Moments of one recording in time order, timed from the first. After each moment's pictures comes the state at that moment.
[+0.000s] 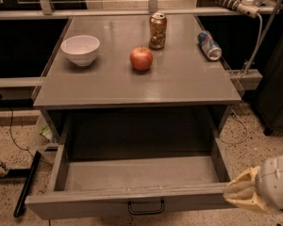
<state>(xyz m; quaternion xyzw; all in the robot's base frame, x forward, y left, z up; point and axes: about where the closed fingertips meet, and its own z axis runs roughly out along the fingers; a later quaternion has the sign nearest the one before) 0.310 -0.211 0.772 -0.58 0.78 0.13 0.22</state>
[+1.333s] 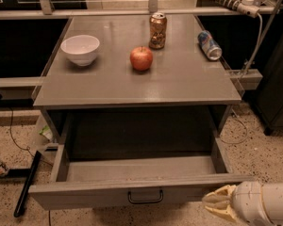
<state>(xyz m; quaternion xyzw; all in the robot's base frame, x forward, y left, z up) 0.333 -0.195 0.644 -0.53 0.76 0.20 0.31</state>
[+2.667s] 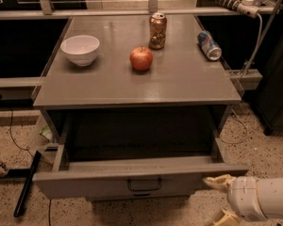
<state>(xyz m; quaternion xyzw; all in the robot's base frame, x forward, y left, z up) 0.348 -0.189 0.647 -0.54 0.76 0.19 0.32</state>
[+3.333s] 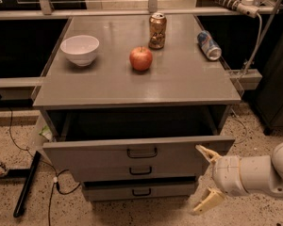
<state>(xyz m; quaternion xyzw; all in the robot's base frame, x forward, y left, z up) 0.400 -0.161 0.662 -0.56 0.72 0.18 0.36</state>
